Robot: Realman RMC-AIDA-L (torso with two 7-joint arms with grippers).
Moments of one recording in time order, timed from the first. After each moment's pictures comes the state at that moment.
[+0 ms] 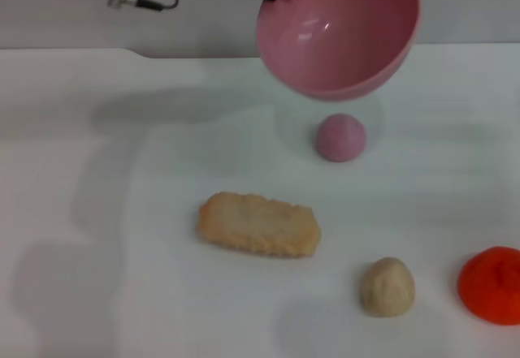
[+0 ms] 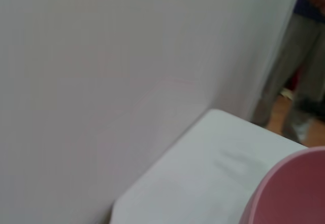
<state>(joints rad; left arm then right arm) -1.01 -1.96 1.09 0.76 2.05 1.17 -2.11 0.41 2.02 -1.39 -0.23 0.00 -1.09 0.63</state>
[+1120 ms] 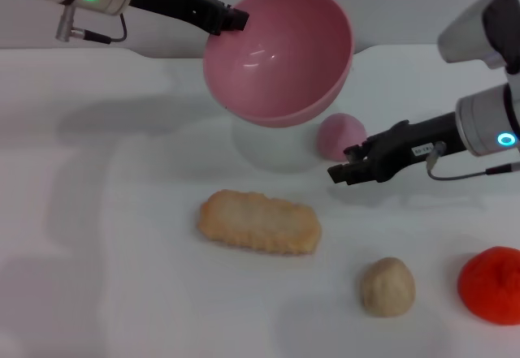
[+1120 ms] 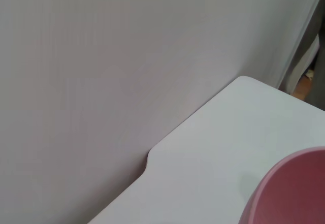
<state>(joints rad) -0.93 -1.93 1.06 0.76 2.11 1.21 -2.10 0.68 1.96 -1.38 -0.80 -1.99 -1.19 2.08</state>
